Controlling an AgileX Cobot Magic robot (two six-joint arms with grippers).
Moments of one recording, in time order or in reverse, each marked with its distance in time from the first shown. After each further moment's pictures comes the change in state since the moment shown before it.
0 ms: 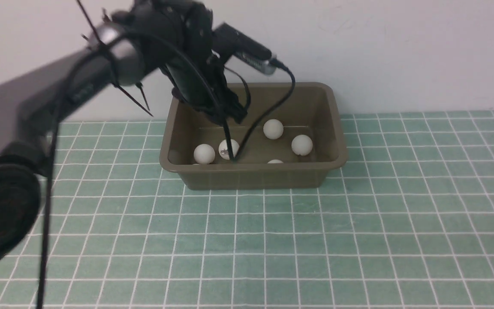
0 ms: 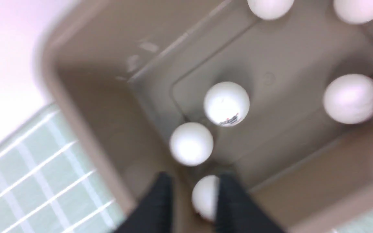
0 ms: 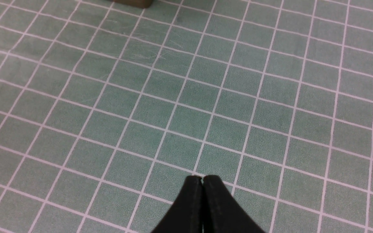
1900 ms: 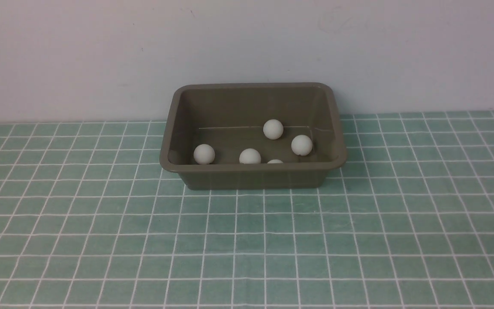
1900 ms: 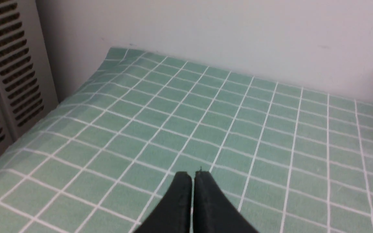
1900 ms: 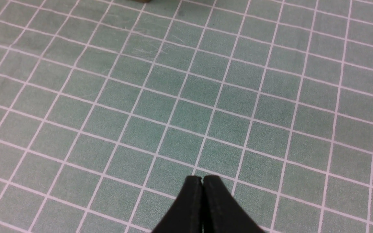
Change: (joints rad) right arm 0.000 0.000 0.000 0.000 0.018 0.003; left arm 0.508 -2.070 1.877 0.329 -0.535 -0.774
